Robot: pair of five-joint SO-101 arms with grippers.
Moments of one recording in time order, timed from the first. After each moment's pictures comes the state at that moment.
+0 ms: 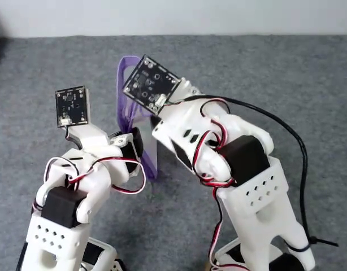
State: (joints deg) left arm 16.3 -56.4 37.9 69.1 32.1; right arm -32.8 -27.3 -6.2 74.7 27.3
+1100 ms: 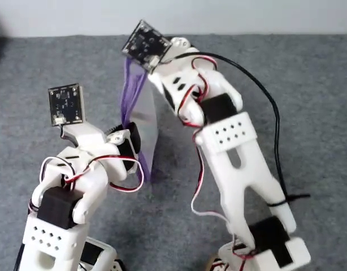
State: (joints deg) left arm 16.3 -56.4 36.4 68.9 32.0; right arm -22.8 -5.0 -6.1 36.7 37.7
